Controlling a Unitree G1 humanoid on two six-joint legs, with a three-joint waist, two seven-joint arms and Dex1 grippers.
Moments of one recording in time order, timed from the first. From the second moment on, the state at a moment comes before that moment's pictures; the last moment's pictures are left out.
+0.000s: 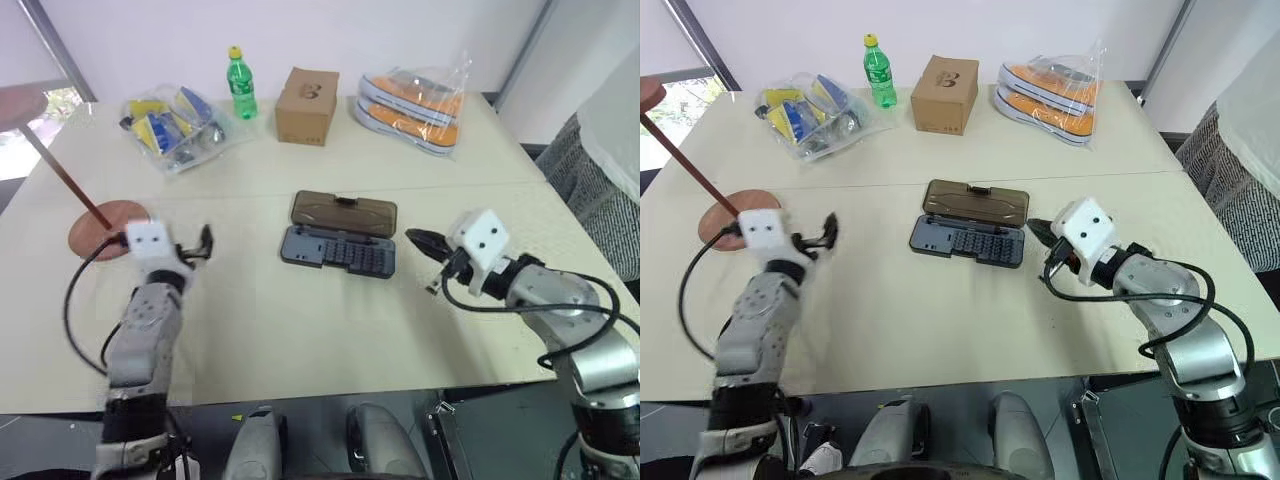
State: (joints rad) left arm -0.26 0.29 0.16 -0.10 -0.27 0.32 -0.07; right arm -0.21 -0.69 -0.06 -0.45 0.25 0.48 0.58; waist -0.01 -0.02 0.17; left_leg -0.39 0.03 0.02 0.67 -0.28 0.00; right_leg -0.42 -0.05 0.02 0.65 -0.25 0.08
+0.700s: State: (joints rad) left arm -0.33 0.40 0.02 0.07 -0.23 0.25 -0.49; right arm -0.46 -0.57 0.06 -0.20 0.15 0.46 0.54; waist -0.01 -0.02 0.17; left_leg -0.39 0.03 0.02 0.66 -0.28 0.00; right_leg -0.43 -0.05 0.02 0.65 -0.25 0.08
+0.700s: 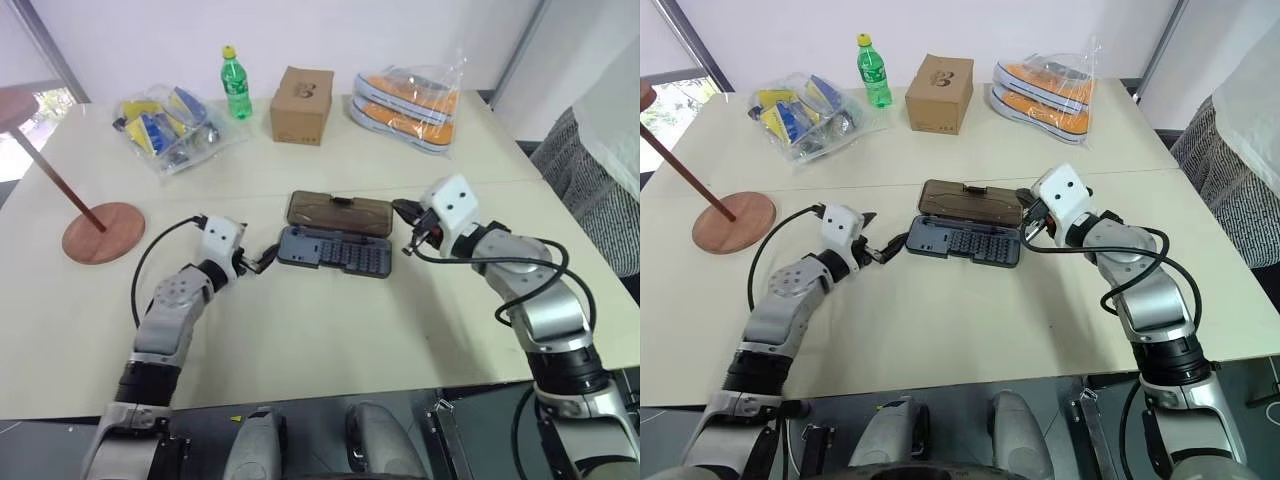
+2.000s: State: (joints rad) left arm -0.40 0.54 0.06 -0.09 -0.49 0.55 -0.78; right arm -1.07 -0.44 0.22 0.99 -0.08 0.28 0.70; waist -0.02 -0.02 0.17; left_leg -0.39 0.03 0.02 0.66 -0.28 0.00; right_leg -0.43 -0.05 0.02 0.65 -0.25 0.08
